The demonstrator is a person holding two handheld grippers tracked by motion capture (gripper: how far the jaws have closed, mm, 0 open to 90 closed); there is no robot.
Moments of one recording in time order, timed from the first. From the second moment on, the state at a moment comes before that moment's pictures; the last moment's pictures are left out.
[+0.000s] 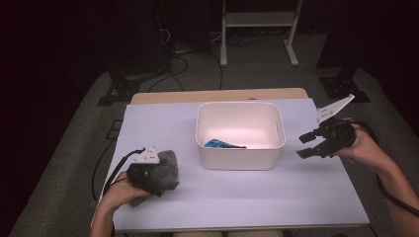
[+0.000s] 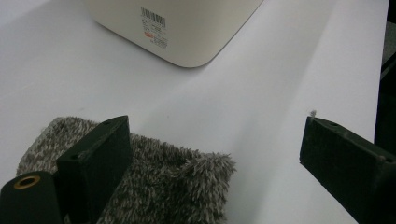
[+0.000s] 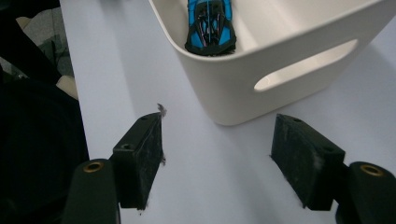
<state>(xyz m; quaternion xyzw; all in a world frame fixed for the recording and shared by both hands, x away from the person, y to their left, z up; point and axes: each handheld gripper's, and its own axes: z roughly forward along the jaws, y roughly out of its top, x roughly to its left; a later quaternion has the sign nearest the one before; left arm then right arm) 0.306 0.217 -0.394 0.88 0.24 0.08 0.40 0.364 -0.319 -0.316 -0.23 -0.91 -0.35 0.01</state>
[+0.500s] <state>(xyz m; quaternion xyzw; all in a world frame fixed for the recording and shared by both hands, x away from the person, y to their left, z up) 0.306 0.219 -0.395 0.88 0.24 0.08 0.40 0.361 -0.337 -0.370 -0.26 -0.89 -0.36 0.04</state>
